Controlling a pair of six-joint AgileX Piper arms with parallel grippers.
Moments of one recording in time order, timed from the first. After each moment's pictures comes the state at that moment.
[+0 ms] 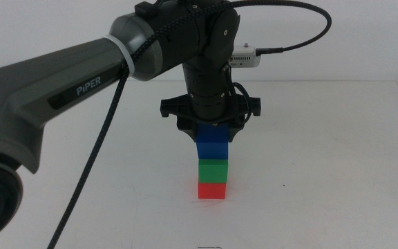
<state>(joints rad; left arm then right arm) -0.70 2.00 -1.86 0.04 1.24 -0.60 0.64 0.54 -1.01 -0.05 0.88 0.07</state>
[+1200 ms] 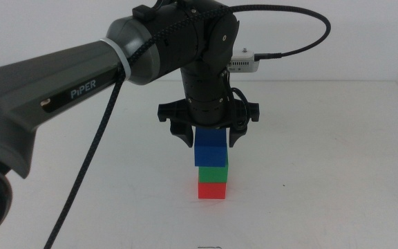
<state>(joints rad) -0.70 1.98 -1.82 0.04 1.23 -0.61 0.64 0.54 -1.00 -0.05 0.88 0.07</state>
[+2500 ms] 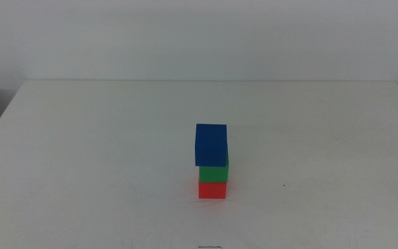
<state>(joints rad) -0.29 1.14 -1.69 0.34 1.28 -0.27 0.64 0.54 -1.00 -0.05 0.88 0.07</state>
